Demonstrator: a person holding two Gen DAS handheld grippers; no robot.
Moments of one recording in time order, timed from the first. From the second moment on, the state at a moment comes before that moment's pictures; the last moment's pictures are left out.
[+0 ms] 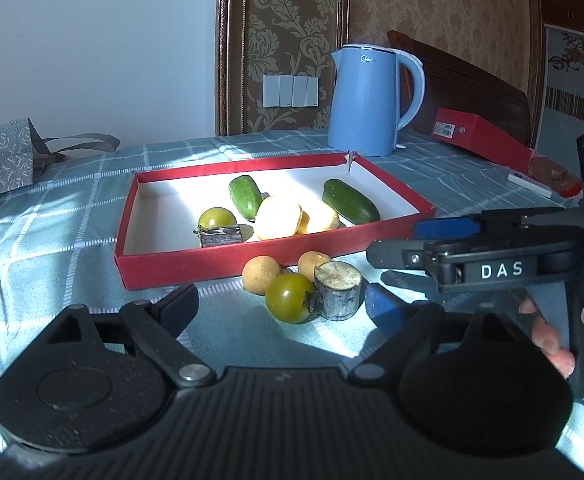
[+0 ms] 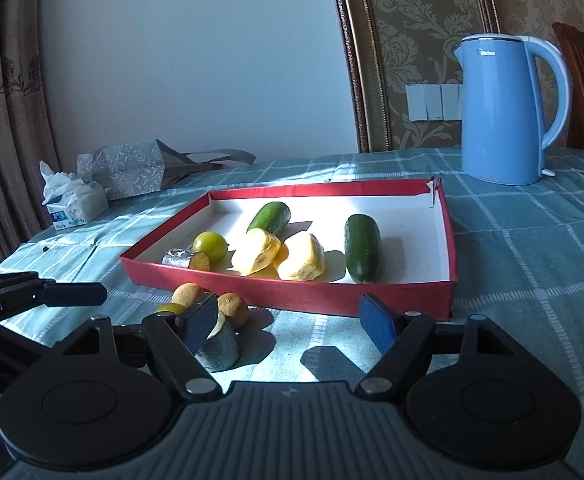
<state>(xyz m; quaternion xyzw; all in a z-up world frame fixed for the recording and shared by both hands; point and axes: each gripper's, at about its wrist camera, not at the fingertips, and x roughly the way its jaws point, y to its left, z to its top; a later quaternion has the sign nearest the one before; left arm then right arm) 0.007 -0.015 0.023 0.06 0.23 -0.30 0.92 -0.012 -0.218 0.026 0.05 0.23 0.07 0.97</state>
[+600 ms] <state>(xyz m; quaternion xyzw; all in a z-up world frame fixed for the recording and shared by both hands) 0.002 -0.009 0.015 0.09 0.24 -0.31 0.92 -0.012 -0.198 0.019 0.00 0.26 0.08 0.96</state>
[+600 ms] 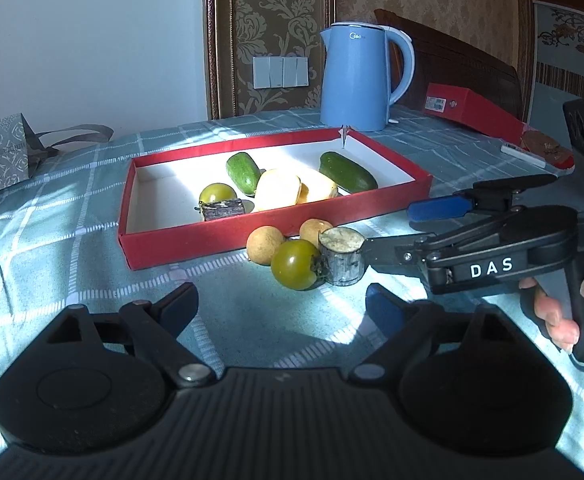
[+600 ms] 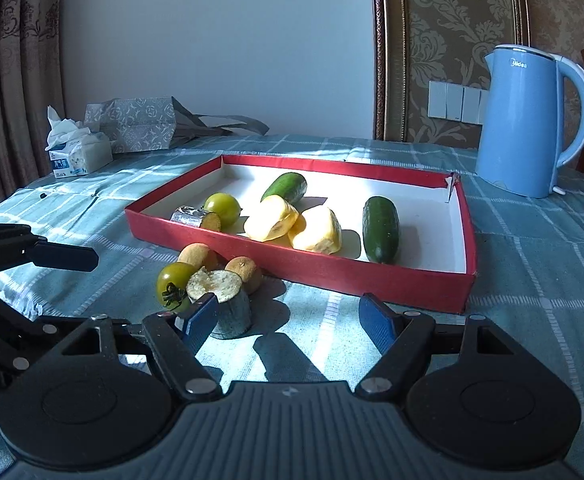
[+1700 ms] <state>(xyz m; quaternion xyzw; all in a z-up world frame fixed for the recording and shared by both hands) 0.033 -0.046 0.011 0.03 0.31 -0.21 0.93 -0.025 -0.223 0.037 0.05 0.18 -0.01 0.98</state>
